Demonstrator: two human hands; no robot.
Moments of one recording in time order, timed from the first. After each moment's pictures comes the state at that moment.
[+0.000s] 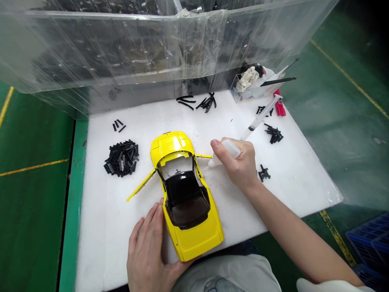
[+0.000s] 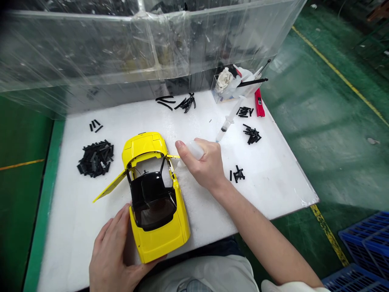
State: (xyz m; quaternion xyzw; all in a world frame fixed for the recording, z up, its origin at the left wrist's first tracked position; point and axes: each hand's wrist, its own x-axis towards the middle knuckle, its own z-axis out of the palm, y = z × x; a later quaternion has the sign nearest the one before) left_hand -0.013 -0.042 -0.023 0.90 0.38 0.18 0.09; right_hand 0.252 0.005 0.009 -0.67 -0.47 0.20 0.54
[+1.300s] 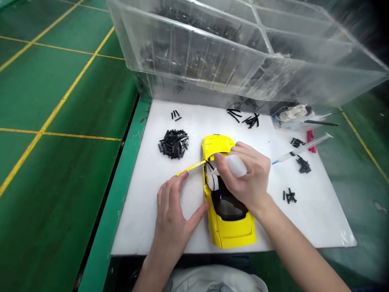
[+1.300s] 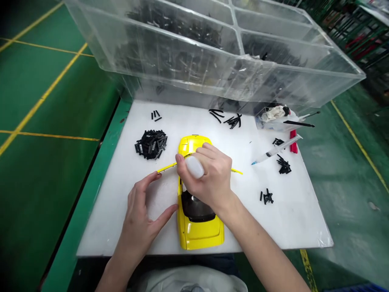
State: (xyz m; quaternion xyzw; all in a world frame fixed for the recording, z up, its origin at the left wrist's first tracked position) left_hand -0.010 -0.012 -0.018 0.74 0.52 0.34 0.26; right_hand 0.165 0.036 0.041 -0.56 -0.71 0.01 0.43
